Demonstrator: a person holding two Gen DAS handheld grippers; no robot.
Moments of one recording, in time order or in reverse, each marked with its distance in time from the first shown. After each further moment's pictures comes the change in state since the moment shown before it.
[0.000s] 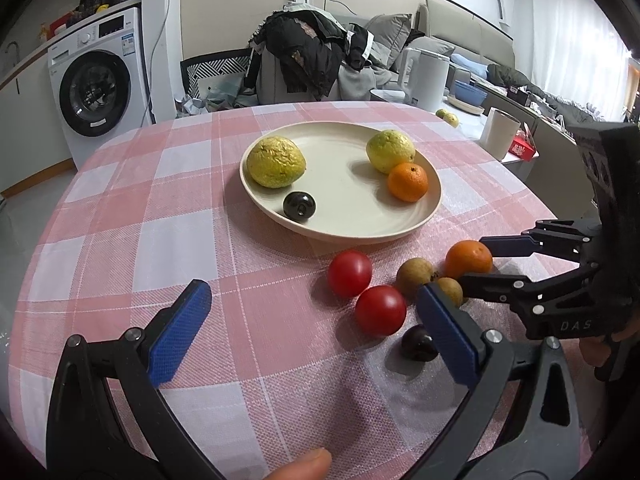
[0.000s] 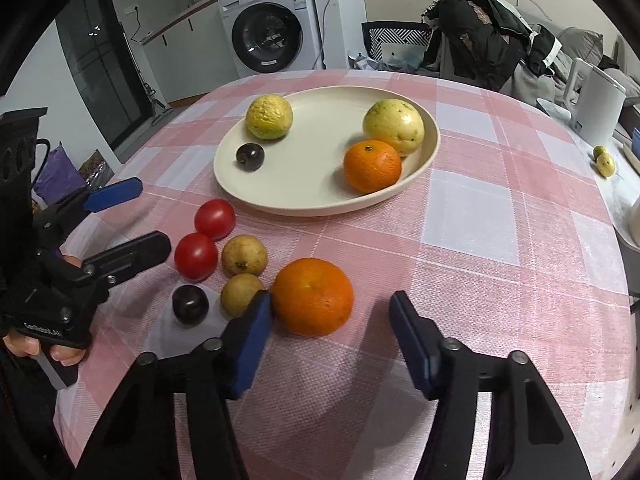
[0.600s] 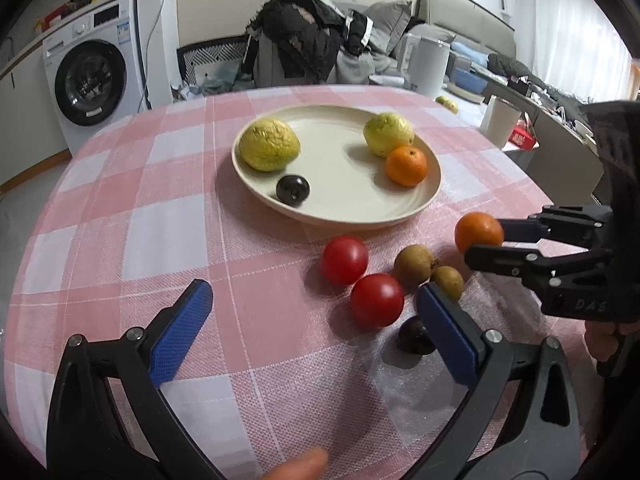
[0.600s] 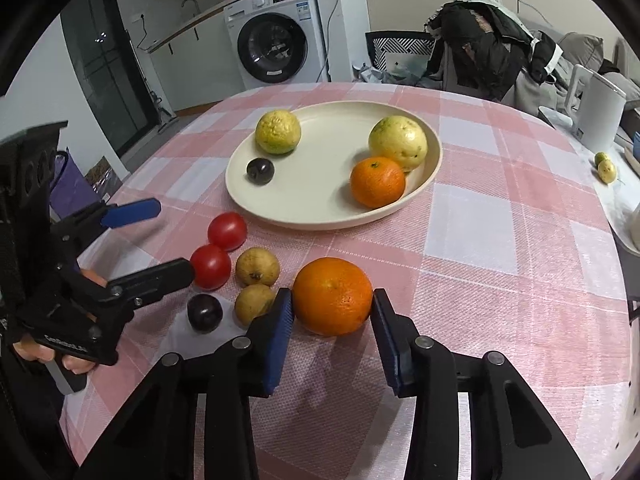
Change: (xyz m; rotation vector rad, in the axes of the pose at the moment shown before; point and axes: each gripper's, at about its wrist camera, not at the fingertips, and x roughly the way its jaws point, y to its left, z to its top) left arm 0.011 -0.005 -0.001 -0.008 0.066 -0.017; right arm -0.012 0.002 0.001 0.001 -0.041 0.012
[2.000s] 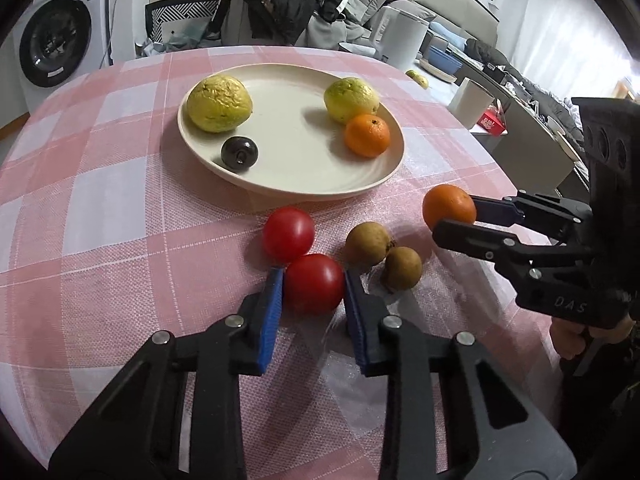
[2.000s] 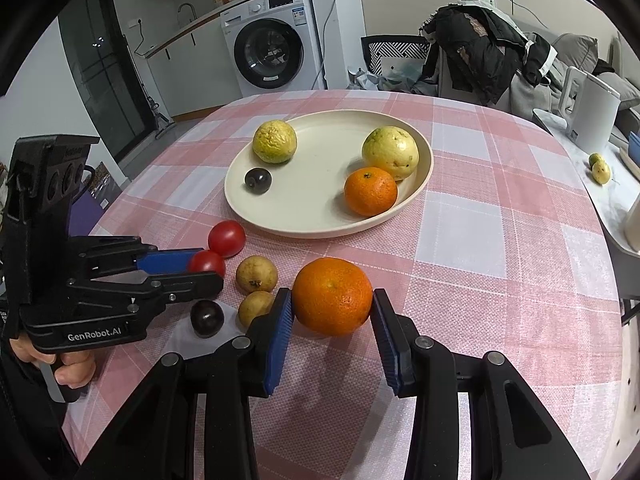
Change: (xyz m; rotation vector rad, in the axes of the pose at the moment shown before) left arm 0.016 -0.006 0.003 -0.043 0.131 -0.165; right arm -0.009 -0.001 0.003 0.007 -0.014 -0.010
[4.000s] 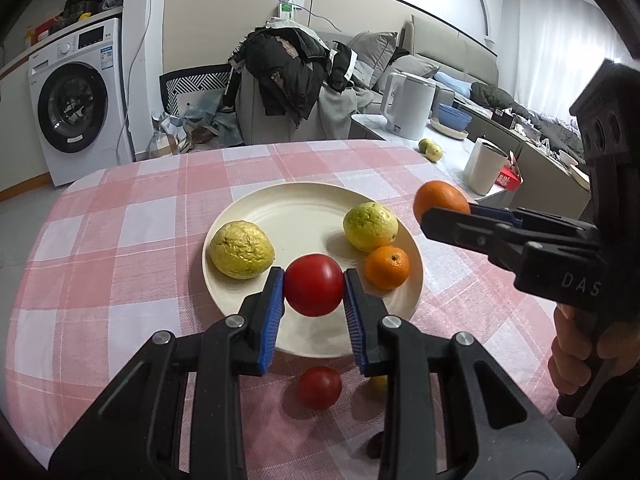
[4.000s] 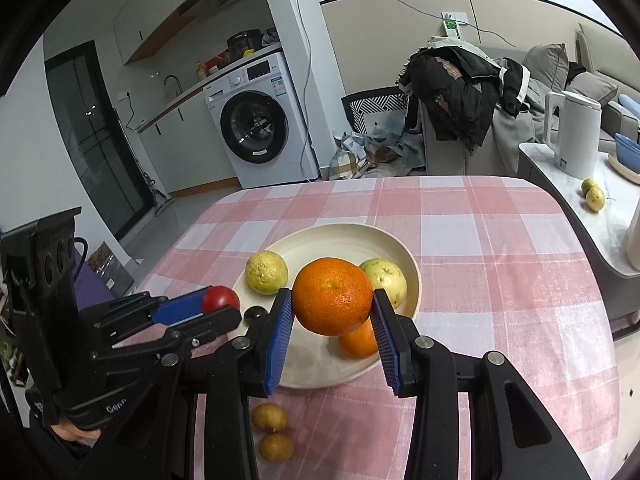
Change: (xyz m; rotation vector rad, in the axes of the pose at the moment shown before) left arm -0.021 -0.005 0.070 0.062 -0.245 0.092; right arm -0.013 -0.019 0.074 0.134 -0.236 0.024
